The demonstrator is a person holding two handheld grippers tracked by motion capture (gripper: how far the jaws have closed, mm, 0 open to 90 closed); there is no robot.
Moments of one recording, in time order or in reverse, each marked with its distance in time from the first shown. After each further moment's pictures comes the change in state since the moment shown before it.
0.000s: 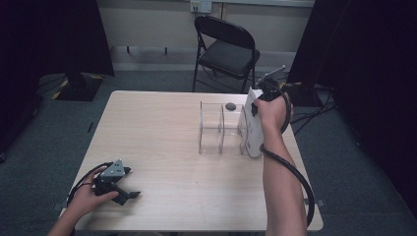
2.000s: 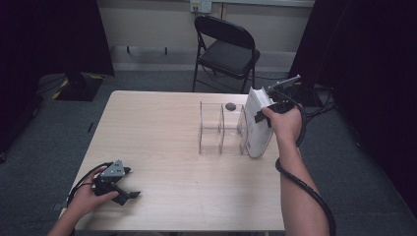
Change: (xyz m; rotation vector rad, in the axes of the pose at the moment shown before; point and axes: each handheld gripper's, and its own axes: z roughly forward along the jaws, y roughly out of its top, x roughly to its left) left arm 0.000 0.000 0.000 0.001 0.000 -0.001; right arm -0.016 -0.043 -0.022 -0.076 0.113 -0.036
